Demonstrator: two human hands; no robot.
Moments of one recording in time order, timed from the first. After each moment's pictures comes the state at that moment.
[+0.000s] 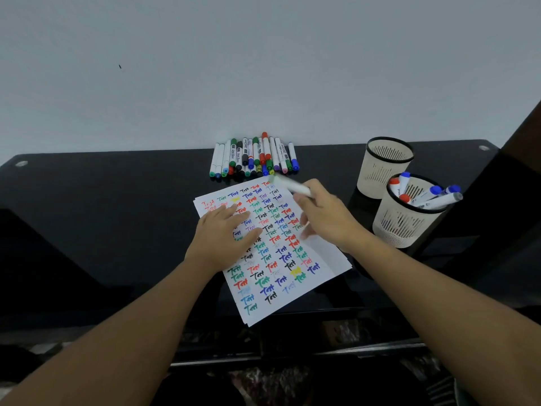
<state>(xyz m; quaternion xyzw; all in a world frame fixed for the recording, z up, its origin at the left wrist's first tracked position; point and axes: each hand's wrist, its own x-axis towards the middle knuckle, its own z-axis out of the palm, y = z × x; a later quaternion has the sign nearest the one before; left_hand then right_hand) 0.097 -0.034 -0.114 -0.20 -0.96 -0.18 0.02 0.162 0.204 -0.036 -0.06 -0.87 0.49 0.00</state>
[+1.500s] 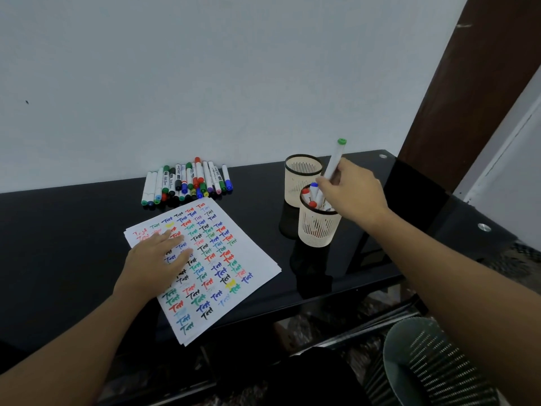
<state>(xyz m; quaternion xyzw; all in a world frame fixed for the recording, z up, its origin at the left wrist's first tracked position) 0.095 -0.033 -0.115 -0.19 -0.96 -0.20 0.03 0.237 0.333 0.042 -0.21 -0.93 0.20 0.23</state>
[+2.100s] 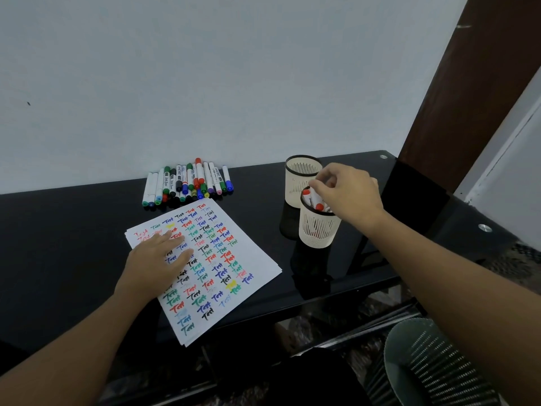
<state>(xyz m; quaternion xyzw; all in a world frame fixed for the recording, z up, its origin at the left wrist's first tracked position) 0.096 -0.034 -0.113 -0.19 -0.96 -0.20 0.02 0.230 0.336 0.034 -0.21 -0.93 0.17 0.24</state>
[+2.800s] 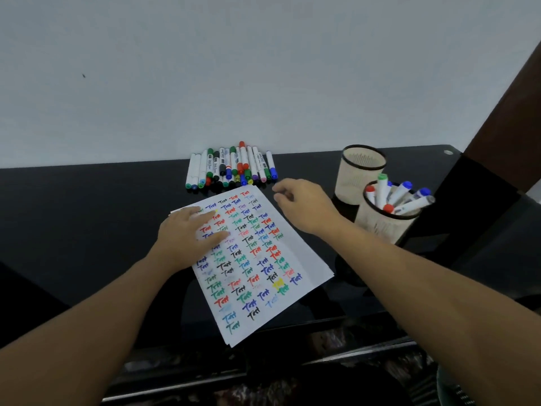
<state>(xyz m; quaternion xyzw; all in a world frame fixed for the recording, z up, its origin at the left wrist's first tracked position) 0.057 -0.054 -0.101 -0.18 -0.97 -0.17 -0.01 0.126 0.219 -0.028 -0.01 -0.96 0.26 0.10</state>
